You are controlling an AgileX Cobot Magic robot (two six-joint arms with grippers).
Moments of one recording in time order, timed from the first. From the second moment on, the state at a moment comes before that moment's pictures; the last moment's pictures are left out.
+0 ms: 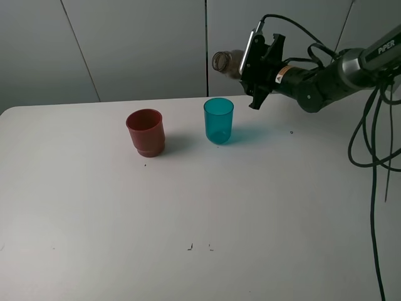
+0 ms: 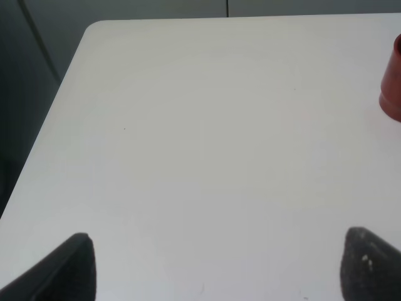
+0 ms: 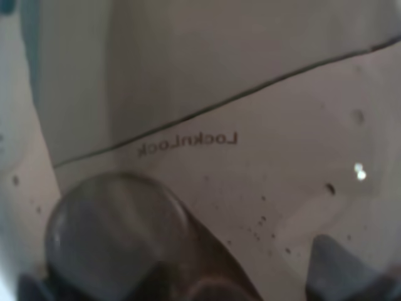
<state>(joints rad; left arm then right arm) 0.03 0.00 -0.51 0.09 1.09 -0.04 0.23 2.24 -1.26 -0.32 -0.66 -0.92</state>
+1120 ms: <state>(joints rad) 0.03 0.00 -0.51 0.09 1.09 -0.05 0.19 2.27 -1.26 -0.44 -0.68 -1.00</state>
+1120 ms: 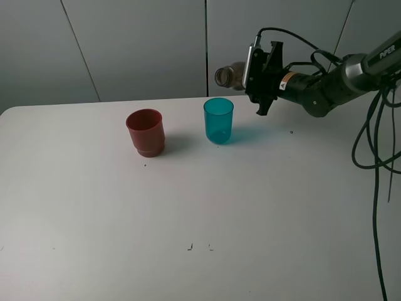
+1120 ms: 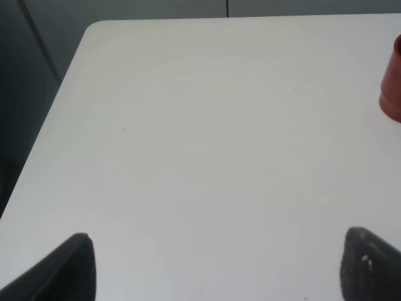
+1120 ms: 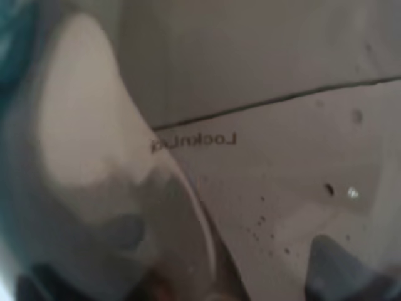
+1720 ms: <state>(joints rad) 0.03 0.00 -0.51 0.09 1.09 -0.05 0.19 2.27 -1.26 -0.46 -0.68 -1.17</state>
